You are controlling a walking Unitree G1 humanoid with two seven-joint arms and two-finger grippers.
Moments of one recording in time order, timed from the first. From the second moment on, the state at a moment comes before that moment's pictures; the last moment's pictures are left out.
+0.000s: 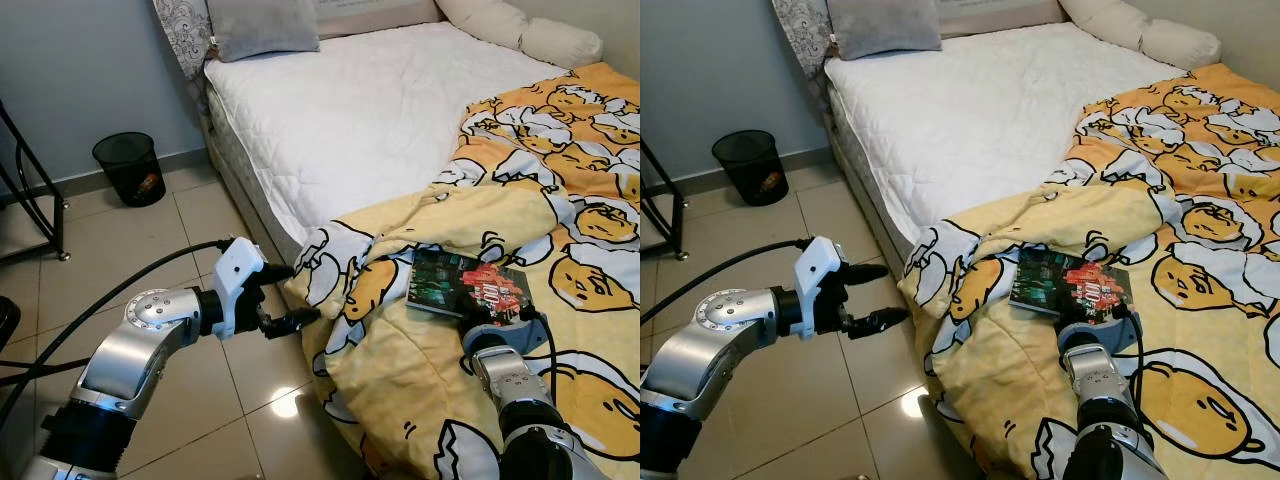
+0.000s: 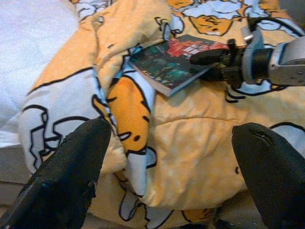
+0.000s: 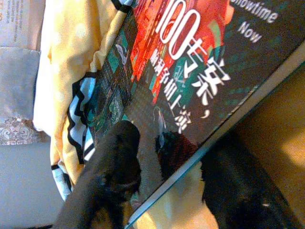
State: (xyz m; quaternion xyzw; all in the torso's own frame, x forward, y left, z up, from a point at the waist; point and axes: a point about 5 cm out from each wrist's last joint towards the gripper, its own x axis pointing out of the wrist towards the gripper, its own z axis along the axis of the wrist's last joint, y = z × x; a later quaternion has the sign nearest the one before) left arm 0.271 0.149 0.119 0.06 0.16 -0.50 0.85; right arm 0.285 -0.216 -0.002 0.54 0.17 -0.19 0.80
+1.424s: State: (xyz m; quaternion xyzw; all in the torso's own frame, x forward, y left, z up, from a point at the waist) left arm 0.286 0.159 0.132 0.04 0.06 -0.38 0.92; right arm 0.270 -0.307 0.083 0.42 0.01 0.00 0.91
